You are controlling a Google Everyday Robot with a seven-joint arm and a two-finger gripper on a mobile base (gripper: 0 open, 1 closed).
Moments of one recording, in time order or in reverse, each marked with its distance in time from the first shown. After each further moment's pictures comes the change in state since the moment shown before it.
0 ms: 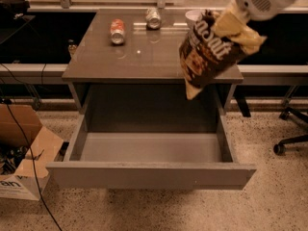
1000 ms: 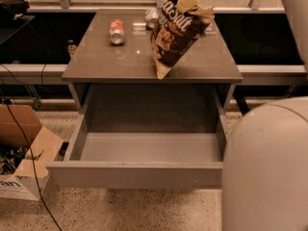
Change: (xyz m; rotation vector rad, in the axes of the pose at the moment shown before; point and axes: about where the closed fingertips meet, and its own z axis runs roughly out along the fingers) arm -0.088 -0.077 0.121 -0.122 -0.059 0.003
